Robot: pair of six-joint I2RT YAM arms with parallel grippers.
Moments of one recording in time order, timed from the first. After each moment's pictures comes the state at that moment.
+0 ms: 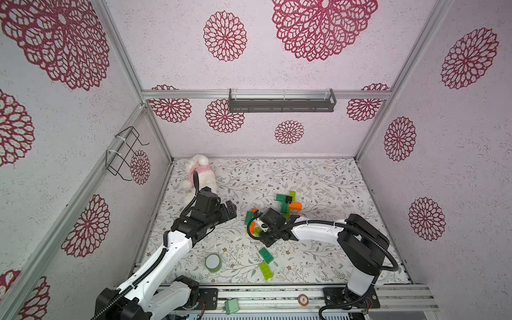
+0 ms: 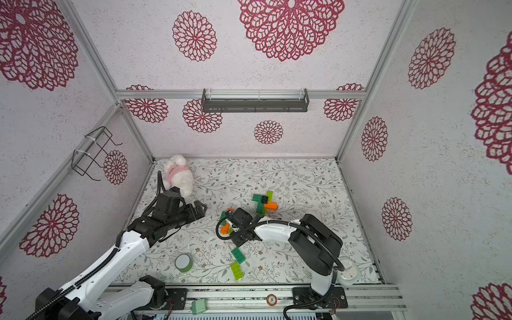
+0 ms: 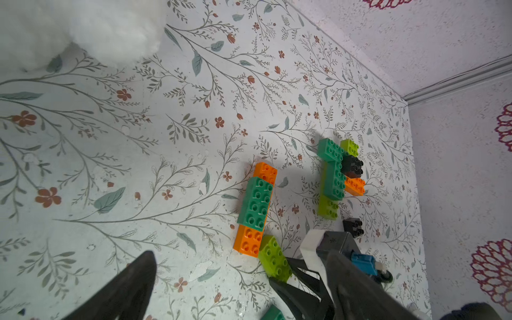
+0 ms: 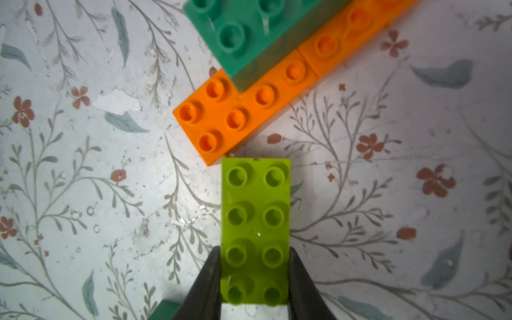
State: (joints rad) left arm -0.37 1.06 0.80 -0.51 0.03 -0.72; right arm 0.97 1.80 1.06 -0.34 -0.04 0.22
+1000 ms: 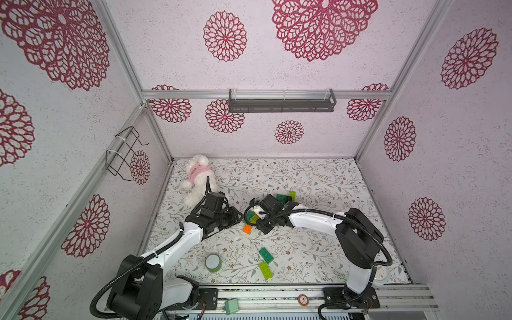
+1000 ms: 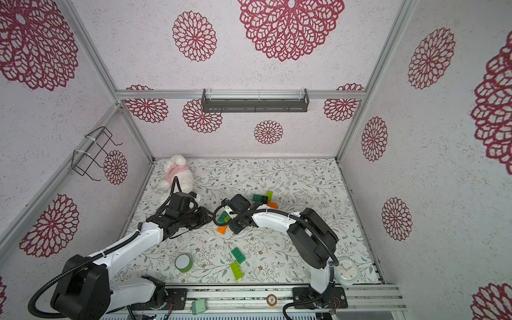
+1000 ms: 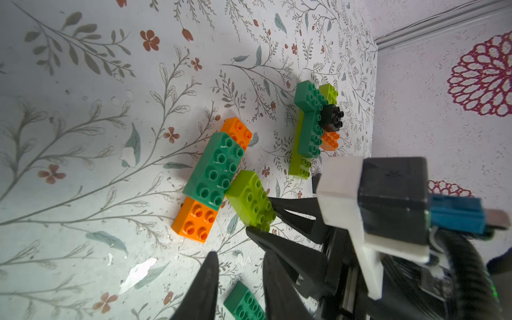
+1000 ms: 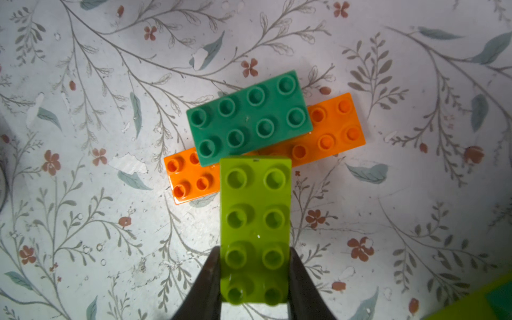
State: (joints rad) left arm -0.38 1.28 0.72 -0.27 0.36 -0.78; right arm 0.89 1.85 1.24 -0.44 -0.08 0.08
